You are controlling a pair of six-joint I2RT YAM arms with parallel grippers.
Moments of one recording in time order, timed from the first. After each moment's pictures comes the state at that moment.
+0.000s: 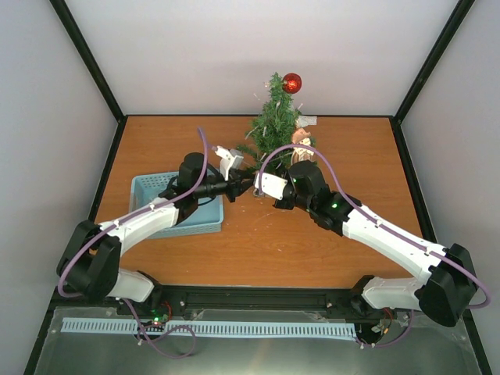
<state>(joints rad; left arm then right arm) -0.54 1.39 0.79 0.33 0.65 -0.25 0.77 1.22 0.94 -0.22 0.06 -0.81</state>
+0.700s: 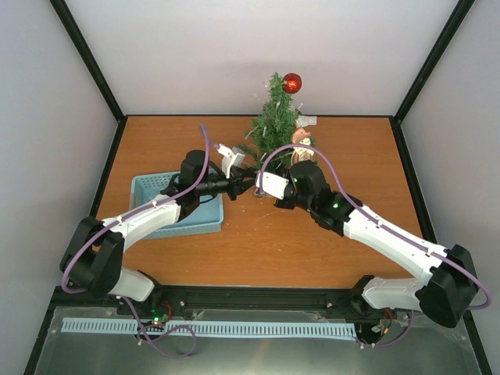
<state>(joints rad) -0.53 1.43 0.83 0.33 0.69 -0.27 0.77 1.22 0.94 -0.23 0.08 -0.81</state>
